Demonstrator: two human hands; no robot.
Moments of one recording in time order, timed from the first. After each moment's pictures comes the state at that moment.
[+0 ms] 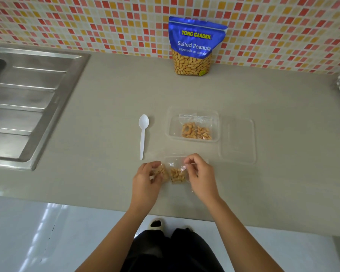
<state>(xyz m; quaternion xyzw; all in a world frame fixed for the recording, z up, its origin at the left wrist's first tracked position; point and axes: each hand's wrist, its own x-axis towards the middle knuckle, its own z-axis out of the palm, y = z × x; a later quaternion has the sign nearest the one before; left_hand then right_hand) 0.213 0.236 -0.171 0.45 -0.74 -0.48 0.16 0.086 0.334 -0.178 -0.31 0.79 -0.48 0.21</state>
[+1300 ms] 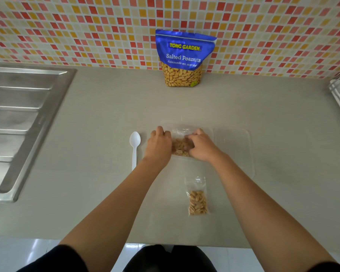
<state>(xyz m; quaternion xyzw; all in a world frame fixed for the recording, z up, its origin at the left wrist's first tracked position) 0.073 0.152 -0.153 0.29 -0.95 -0.08 -0.08 -0.042 0.251 -0.165 -0.40 0.86 -0.15 0.29</state>
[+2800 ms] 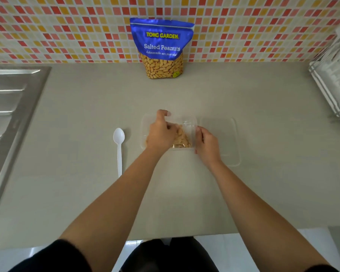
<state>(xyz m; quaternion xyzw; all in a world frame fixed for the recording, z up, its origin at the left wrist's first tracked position) 0.037 0.180 -0.139 0.39 -0.75 -0.52 0.08 -0.036 0.302 -0.195 -0.20 0.86 -0.46 0.13</state>
